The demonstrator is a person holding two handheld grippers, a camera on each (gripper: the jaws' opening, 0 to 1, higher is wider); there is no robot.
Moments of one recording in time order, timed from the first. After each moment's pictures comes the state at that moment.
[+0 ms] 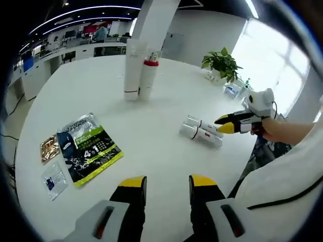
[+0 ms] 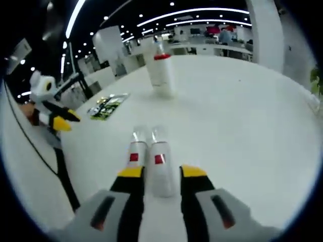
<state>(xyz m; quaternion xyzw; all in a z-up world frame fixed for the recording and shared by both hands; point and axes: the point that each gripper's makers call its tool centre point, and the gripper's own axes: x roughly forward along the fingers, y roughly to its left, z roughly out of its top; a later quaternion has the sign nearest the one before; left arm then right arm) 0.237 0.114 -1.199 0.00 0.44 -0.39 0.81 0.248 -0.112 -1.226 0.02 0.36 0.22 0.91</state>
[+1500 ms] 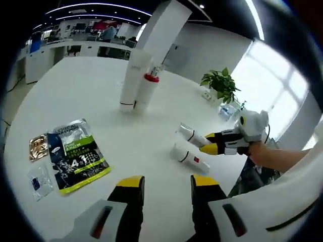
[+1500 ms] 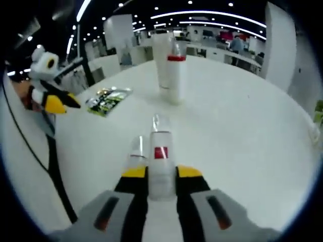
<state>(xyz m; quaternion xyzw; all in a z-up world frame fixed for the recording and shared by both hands) 0.259 0.083 -1.168 -0.13 0.42 -0.39 0.80 0.280 -0.085 -1.201 -0.06 0.34 0.25 0.90</state>
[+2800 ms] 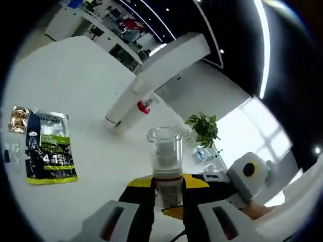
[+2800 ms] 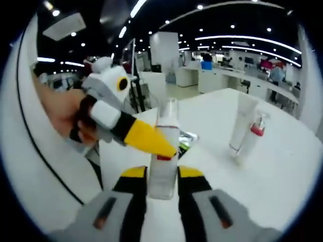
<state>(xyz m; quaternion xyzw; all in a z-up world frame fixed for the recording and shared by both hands) 0.282 0.060 -1.112 -0.31 0.38 -0.41 0.77 0.270 0.066 -1.127 -0.07 0.26 0.42 0.87</state>
